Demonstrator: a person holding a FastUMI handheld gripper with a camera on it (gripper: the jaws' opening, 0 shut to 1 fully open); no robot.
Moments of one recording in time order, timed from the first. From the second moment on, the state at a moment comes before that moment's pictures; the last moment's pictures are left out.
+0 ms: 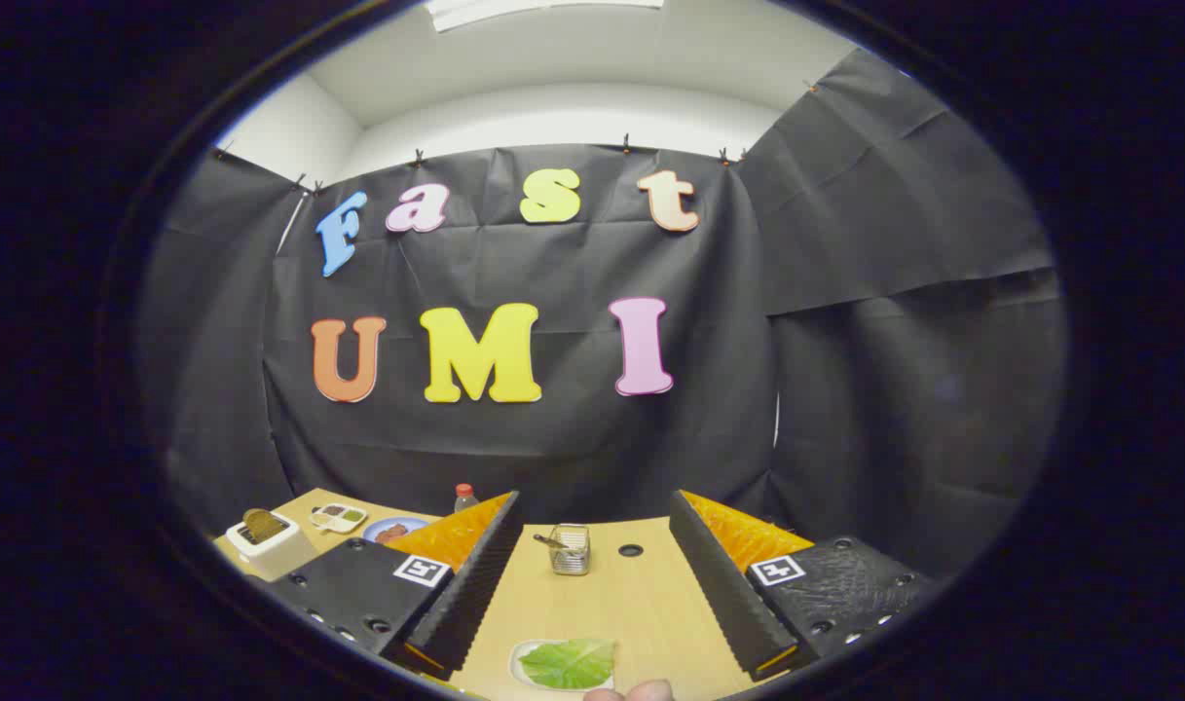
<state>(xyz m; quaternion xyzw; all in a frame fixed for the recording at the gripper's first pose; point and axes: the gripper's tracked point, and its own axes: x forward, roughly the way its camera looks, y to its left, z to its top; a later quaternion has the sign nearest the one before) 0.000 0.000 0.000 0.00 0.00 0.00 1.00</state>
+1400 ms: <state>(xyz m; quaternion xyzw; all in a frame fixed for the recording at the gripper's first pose) 0.059 -0.012 -0.155 -0.05 0.11 0.07 0.99</state>
